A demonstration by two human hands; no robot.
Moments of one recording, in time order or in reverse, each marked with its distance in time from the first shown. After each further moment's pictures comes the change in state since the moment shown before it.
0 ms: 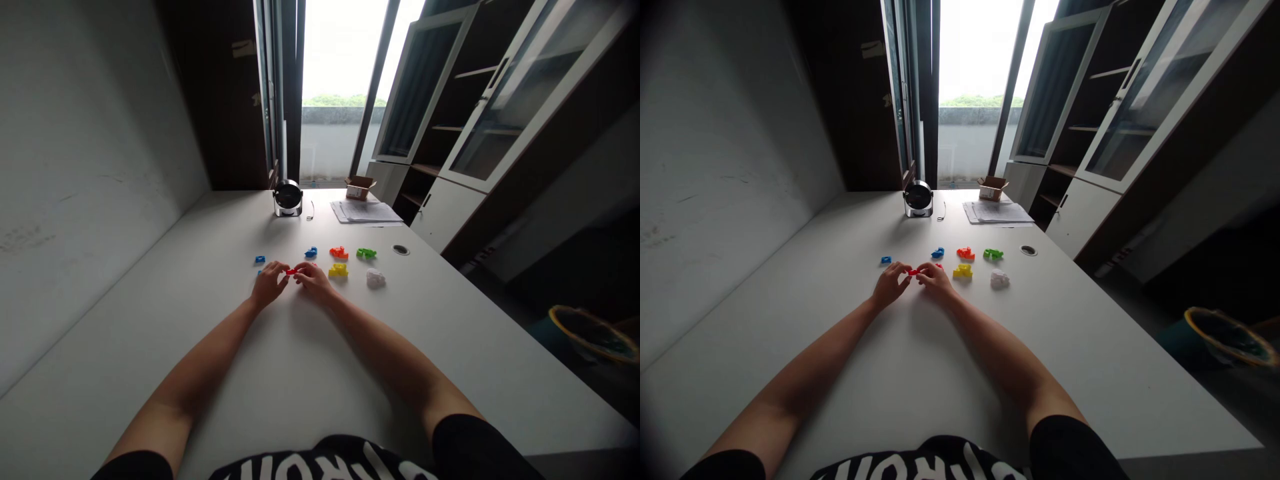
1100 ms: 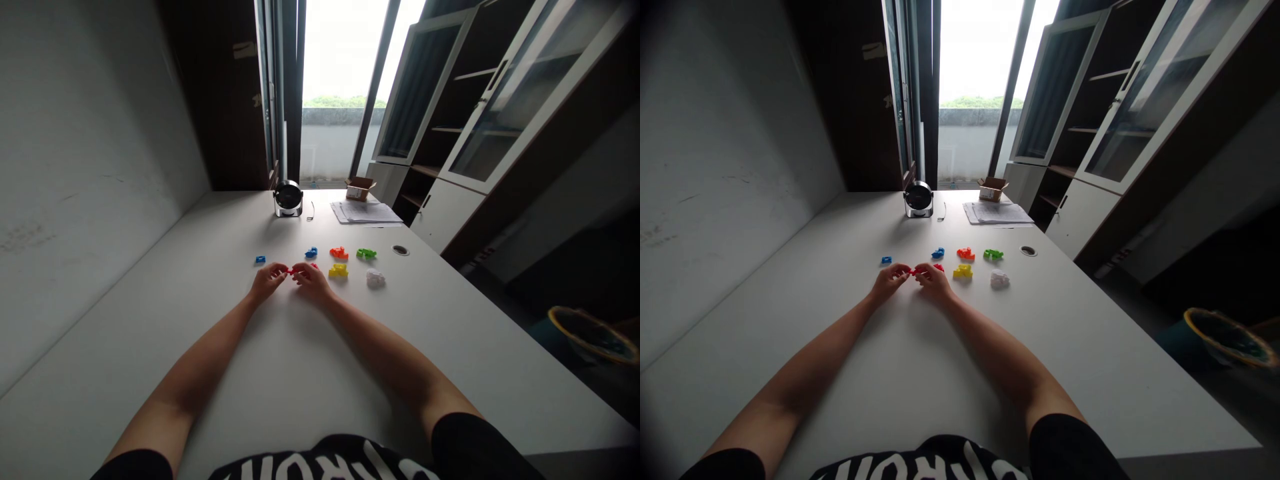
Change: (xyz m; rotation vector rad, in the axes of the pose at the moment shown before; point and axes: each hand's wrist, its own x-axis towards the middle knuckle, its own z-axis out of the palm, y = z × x) left_hand 0.002 -0.018 0.003 -0.433 -0.020 -0.223; right_hand 0.000 0.005 0.005 -0.070 0.011 -0.063
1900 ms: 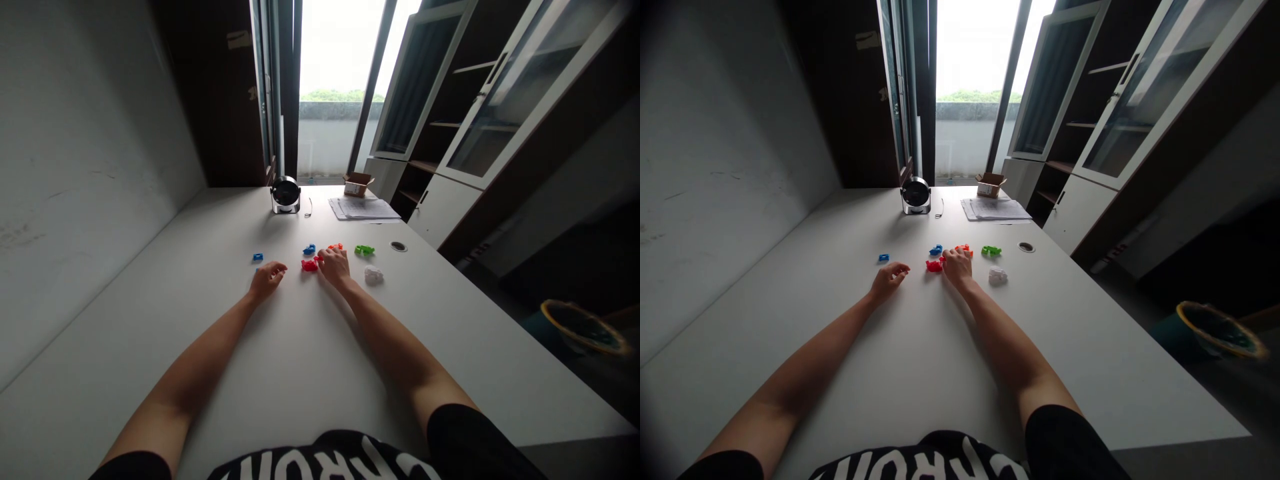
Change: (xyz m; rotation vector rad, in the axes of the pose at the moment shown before) left_hand -0.001 -0.002 0.005 0.188 -0.007 0.025; right_hand 0.018 -0.001 -0.072 -1.195 0.148 -0.035
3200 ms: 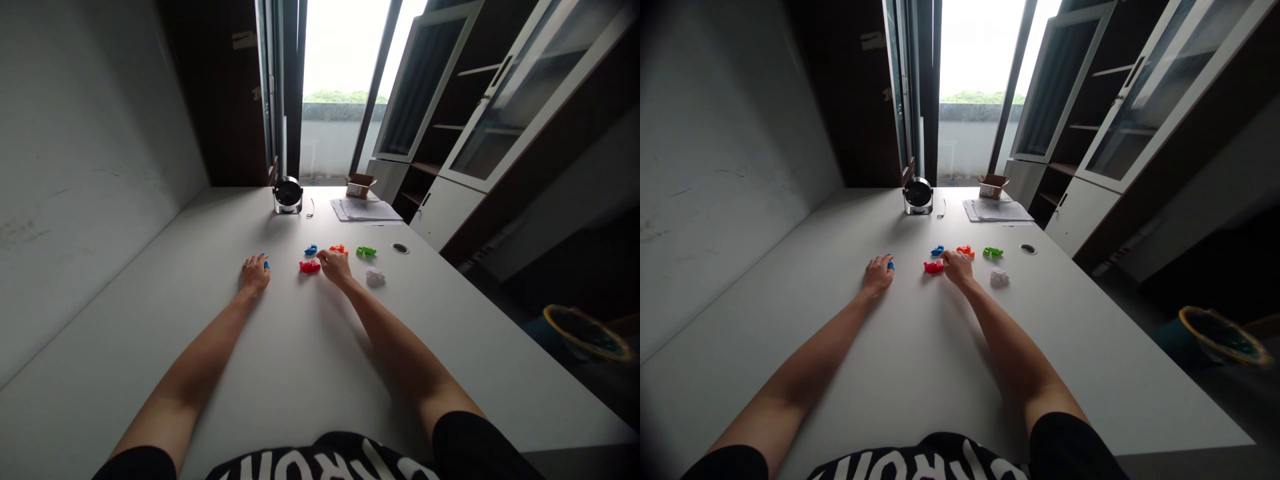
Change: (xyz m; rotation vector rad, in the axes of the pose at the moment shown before) left_hand 0.008 -0.041 -0.008 0.517 0.135 -0.223; right_hand 0.004 -0.011 -0.018 0.227 -0.110 0.116
